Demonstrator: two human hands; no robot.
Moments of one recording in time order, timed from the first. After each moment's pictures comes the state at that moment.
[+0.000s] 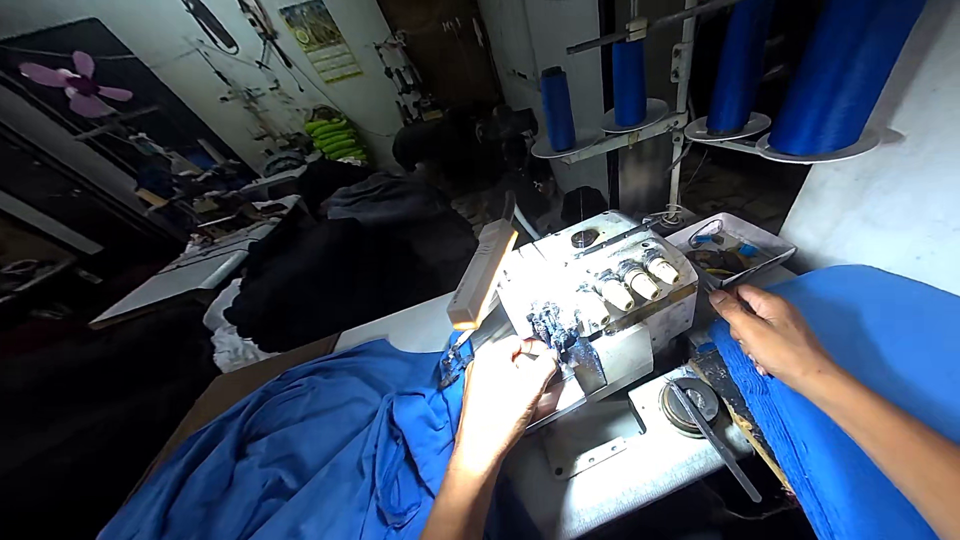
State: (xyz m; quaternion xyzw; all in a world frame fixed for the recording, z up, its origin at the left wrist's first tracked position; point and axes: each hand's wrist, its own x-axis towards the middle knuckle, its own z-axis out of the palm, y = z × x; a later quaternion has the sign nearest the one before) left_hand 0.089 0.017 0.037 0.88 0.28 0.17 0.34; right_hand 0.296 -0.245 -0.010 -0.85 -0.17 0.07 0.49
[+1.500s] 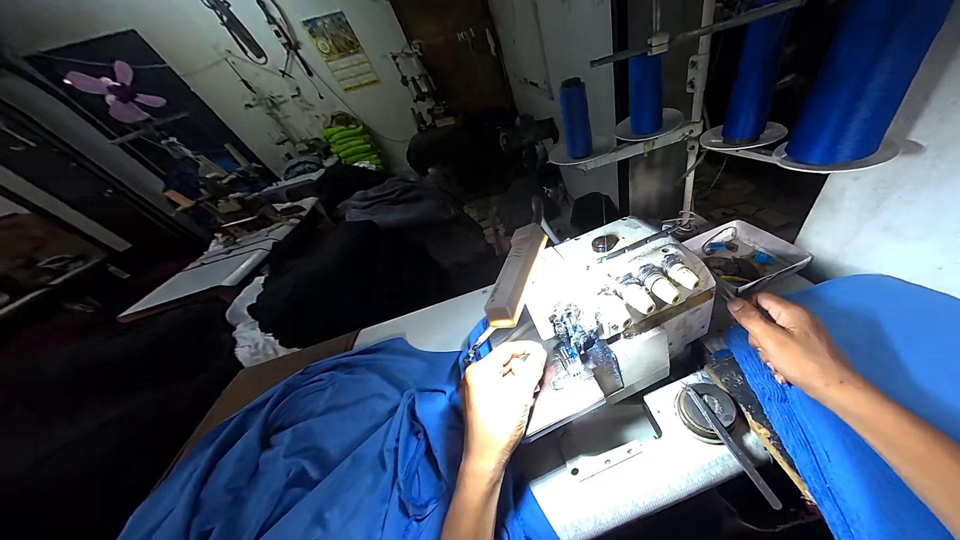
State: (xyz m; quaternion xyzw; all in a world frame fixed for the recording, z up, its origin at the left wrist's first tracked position) left_hand 0.072 0.037 0.011 0.81 0.23 0.33 0.42; right_hand 0.293 -0.244 -0.010 -0.85 -0.17 0.07 0.49
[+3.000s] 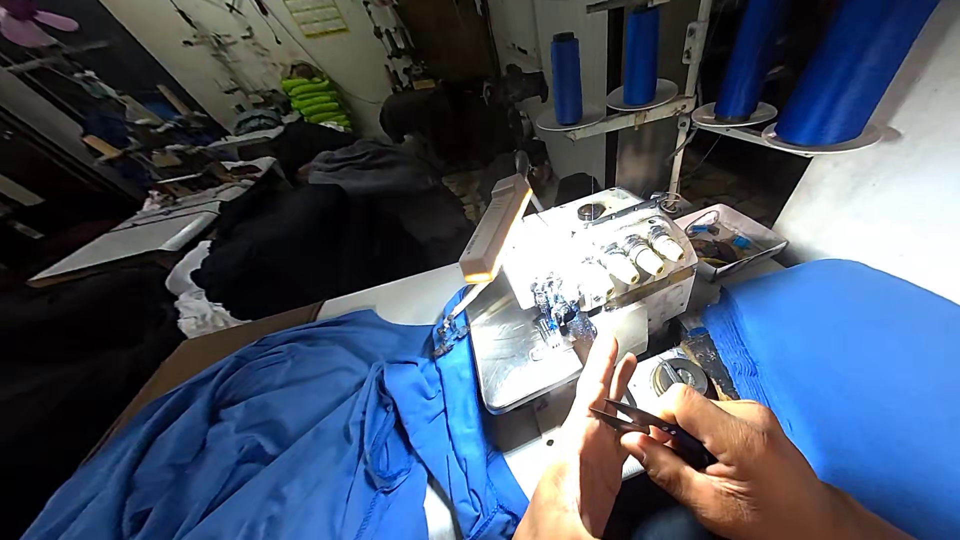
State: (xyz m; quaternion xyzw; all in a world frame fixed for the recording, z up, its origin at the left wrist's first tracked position) left_hand 0.035 -0.079 0.009 0.51 -0.13 0.15 0.84; right_hand 0.144 -0.228 0.017 -0.71 -0.53 -0.09 0.44
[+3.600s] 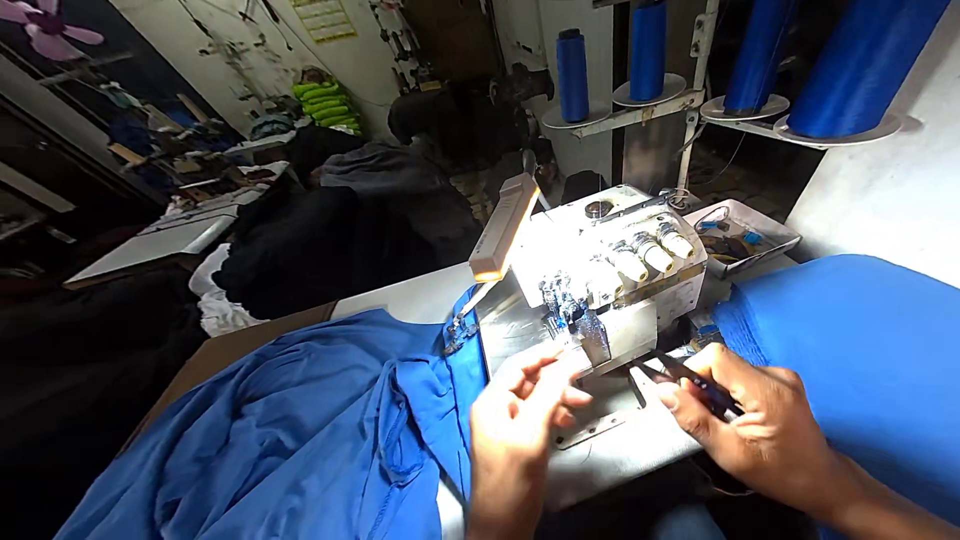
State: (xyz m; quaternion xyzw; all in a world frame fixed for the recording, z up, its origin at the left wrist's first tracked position) left_hand 0.034 -0.047 0.028 0.65 0.17 0.32 0.67; right_hand 0.169 -0.229 0.011 -0.72 -0.47 -0.12 0.48
